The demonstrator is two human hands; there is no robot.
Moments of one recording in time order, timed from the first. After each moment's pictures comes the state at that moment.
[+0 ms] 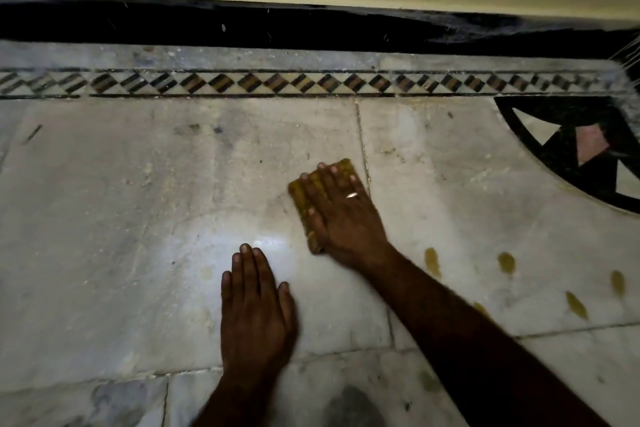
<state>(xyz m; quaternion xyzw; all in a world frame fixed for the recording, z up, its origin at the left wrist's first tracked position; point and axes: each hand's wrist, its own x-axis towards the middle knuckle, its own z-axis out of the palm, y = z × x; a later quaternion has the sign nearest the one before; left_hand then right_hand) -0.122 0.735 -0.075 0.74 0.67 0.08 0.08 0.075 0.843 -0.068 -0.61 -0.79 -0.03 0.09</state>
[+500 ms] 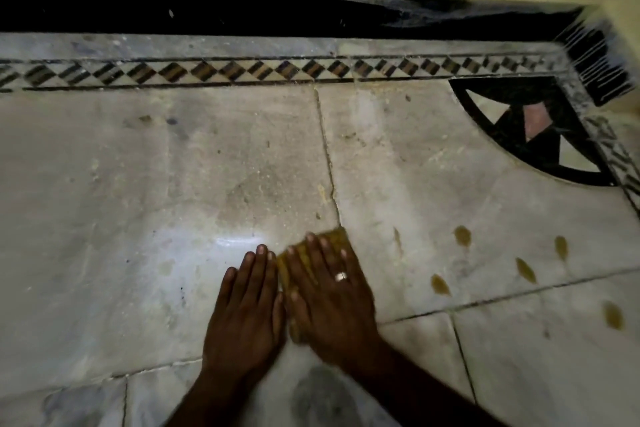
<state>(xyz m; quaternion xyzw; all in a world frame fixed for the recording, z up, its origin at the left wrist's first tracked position) -0.111 0.715 -0.080 0.85 0.52 0.09 0.06 0.056 0.687 -0.053 -0.67 -0.74 -0.02 0.10</state>
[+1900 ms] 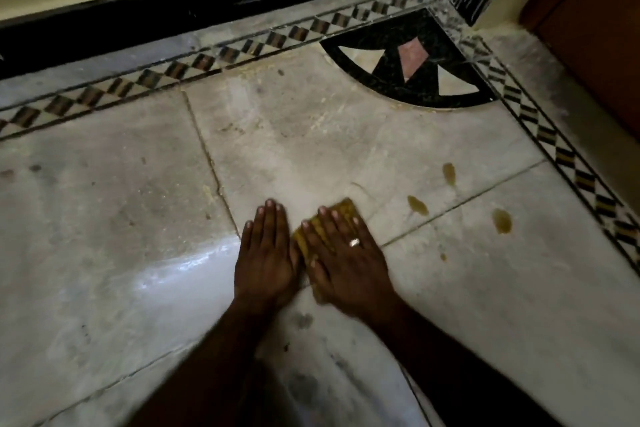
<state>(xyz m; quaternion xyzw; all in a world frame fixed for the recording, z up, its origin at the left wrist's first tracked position) 0.065 0.721 -0.074 0.90 0.42 0.04 0.10 0.212 0.617 -0.059 -0.74 -0.65 -0.04 0.12</state>
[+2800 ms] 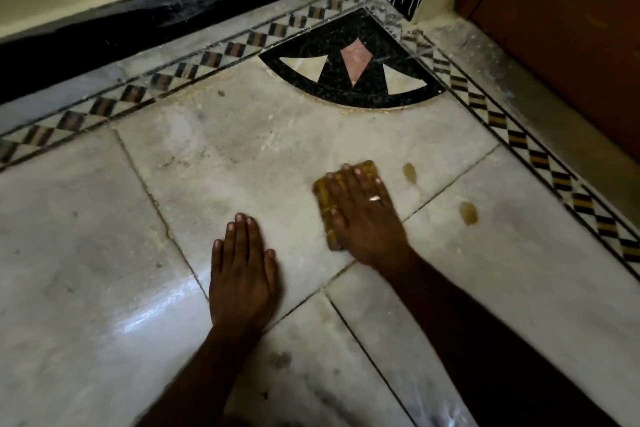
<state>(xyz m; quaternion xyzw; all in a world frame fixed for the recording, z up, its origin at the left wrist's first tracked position) 0.099 0.733 -0.077 0.89 0.43 0.04 0.10 0.328 0.639 -0.066 -0.84 -0.54 -0.06 0.08</state>
